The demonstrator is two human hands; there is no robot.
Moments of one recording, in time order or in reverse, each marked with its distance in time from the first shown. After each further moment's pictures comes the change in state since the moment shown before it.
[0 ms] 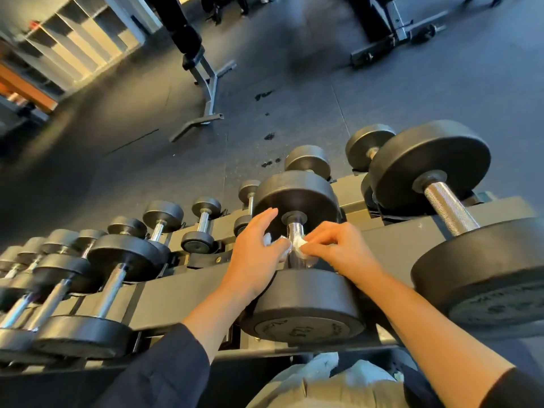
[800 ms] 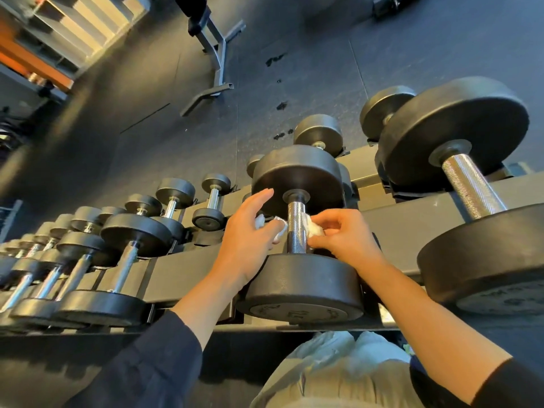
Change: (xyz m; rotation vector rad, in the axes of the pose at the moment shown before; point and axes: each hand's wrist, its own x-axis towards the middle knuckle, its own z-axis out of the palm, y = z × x) left_hand 0.003 -0.005 0.001 0.032 0.055 -0.049; right_hand 0.000 0.021 0.004 0.102 -0.023 0.105
